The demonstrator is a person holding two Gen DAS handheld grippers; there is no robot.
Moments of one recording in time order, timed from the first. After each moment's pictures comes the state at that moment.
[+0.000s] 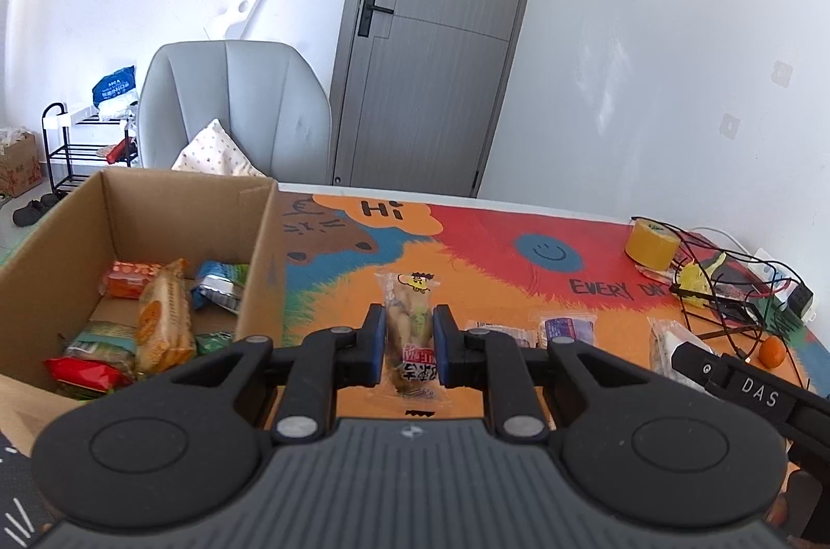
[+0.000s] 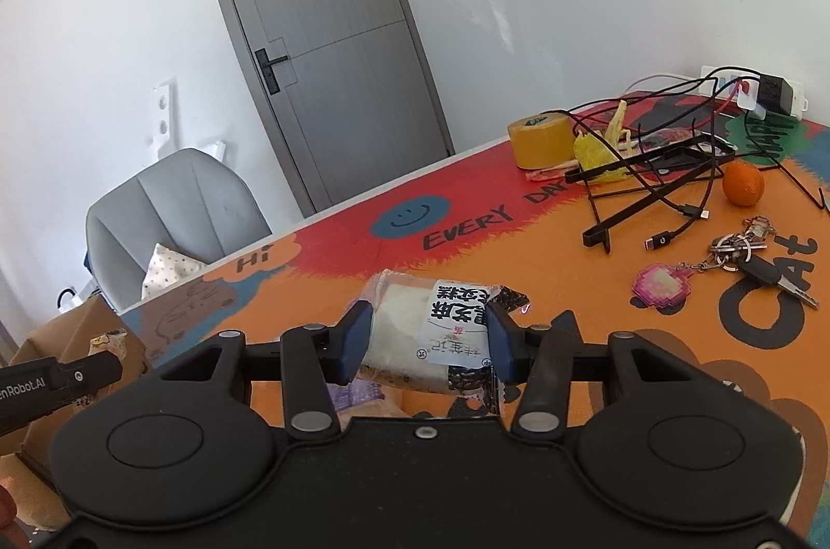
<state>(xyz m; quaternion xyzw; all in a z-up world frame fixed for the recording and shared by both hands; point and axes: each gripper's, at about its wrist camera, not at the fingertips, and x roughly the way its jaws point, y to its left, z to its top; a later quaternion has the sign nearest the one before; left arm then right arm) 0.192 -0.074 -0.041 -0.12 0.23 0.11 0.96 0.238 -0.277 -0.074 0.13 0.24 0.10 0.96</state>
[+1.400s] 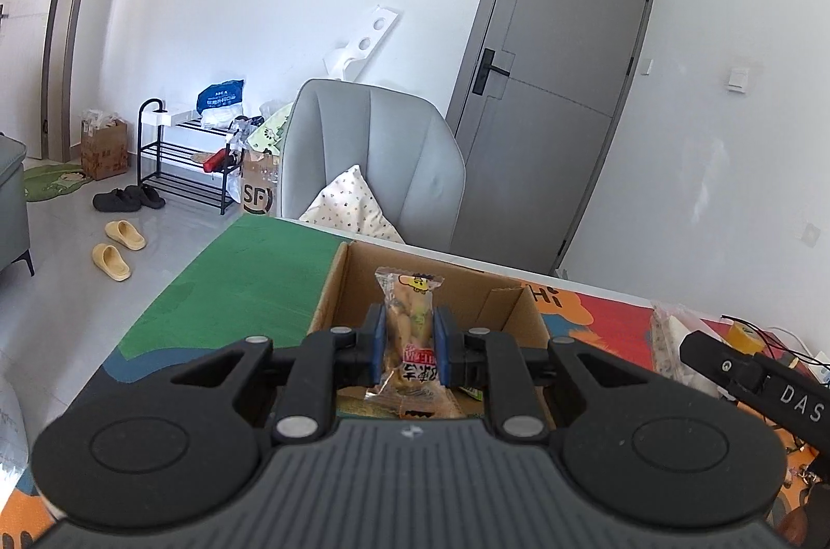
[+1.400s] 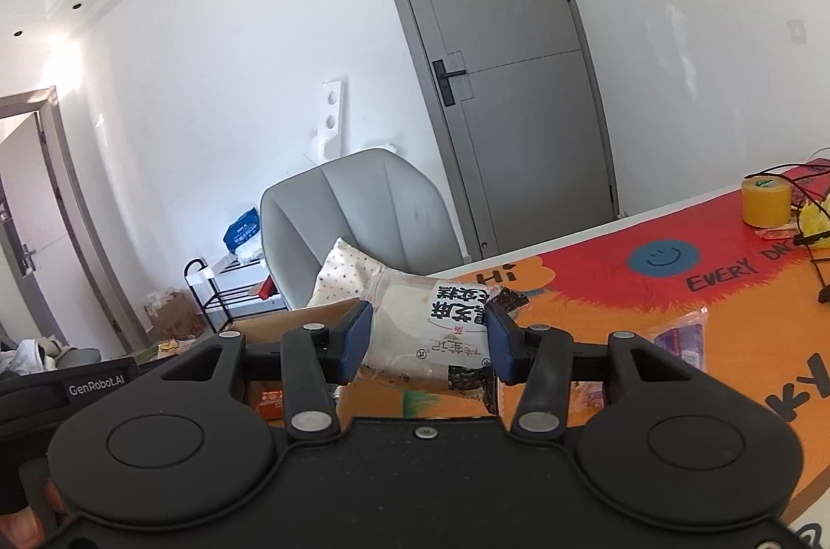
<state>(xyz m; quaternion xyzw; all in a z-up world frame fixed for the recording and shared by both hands) 0.130 0.065 -0.012 -0.17 0.18 0.21 0.95 0.202 -0.131 -0.027 0.09 0.19 0.26 0.94</state>
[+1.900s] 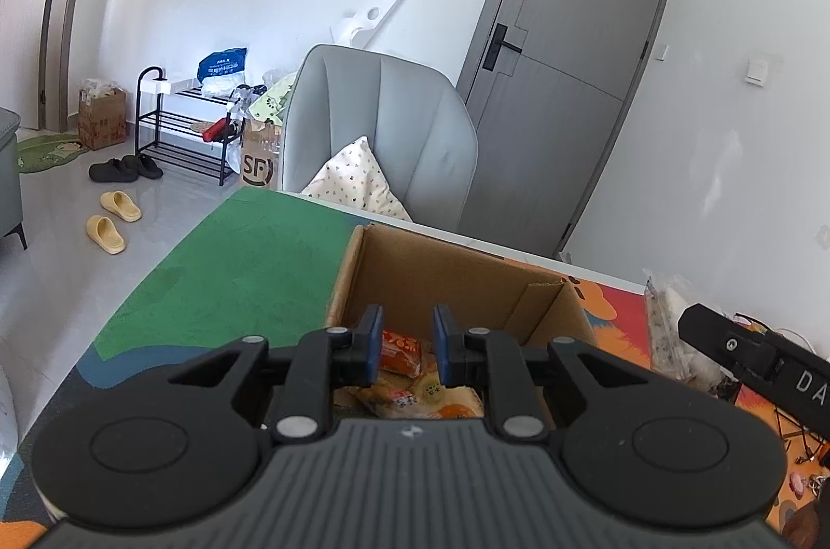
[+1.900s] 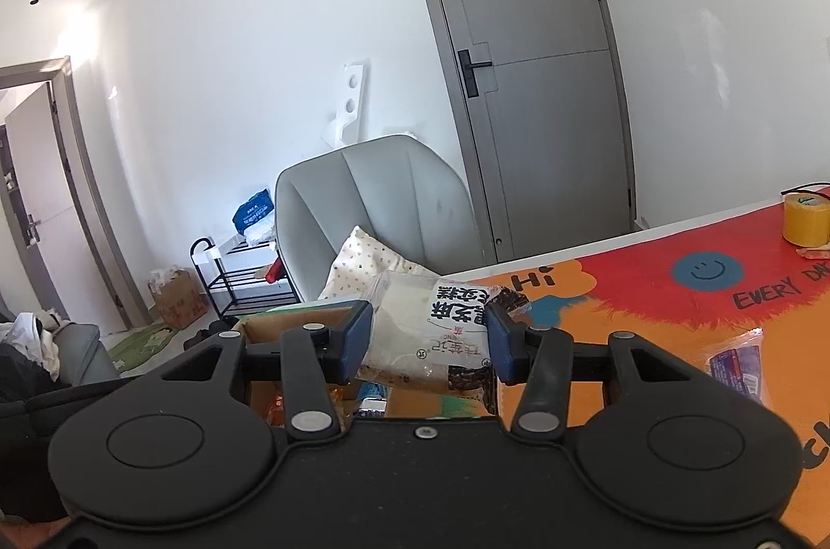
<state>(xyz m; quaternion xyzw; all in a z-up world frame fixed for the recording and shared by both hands) 0.154 0.095 -0.031 -0.19 0.21 0.21 0.94 0.216 -0.089 -0.029 0.06 0.19 0.28 0.94</state>
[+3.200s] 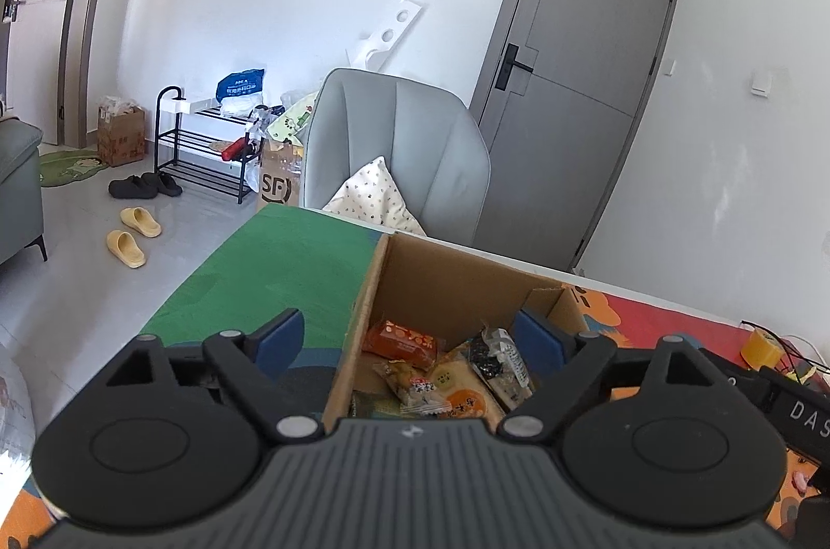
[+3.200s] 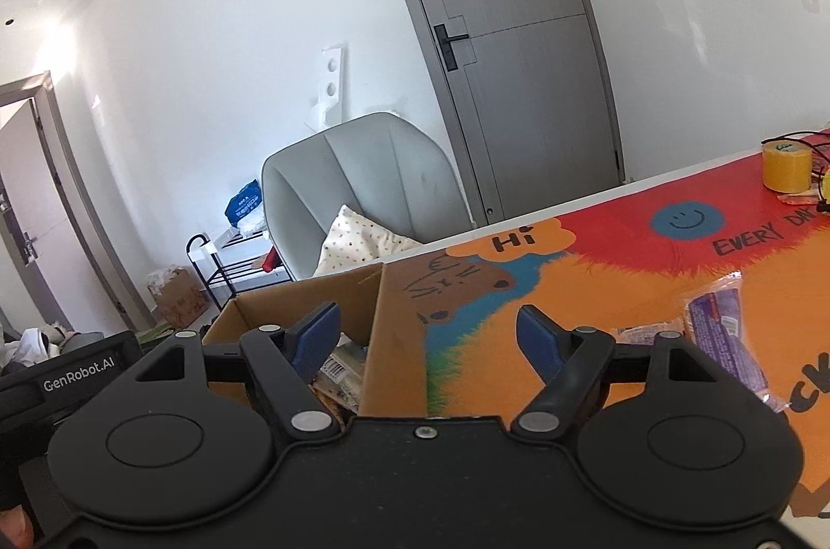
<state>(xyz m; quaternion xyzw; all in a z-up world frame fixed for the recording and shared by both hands) 0.130 0.079 -0.017 -0.18 0.19 0.23 0.94 0.207 -0.119 -0.036 0.09 0.23 0.26 0.93</state>
